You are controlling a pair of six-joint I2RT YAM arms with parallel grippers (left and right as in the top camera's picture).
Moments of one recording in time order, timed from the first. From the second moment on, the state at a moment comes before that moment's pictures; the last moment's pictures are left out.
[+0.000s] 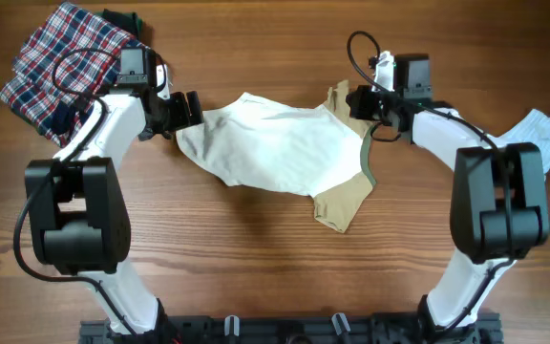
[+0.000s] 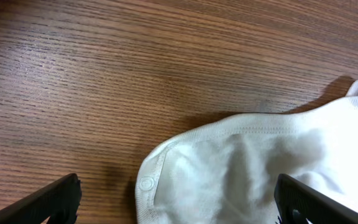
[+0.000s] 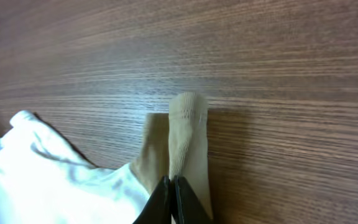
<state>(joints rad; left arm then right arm) 0.00 1.96 1.33 -0.58 0.16 -0.25 0.09 1.99 1.17 -0.05 -0.41 0.25</state>
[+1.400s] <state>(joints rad) -0.21 2.03 1.33 -0.17 0.22 0.01 0.09 1.94 1.17 -0.04 -0.35 0.26</state>
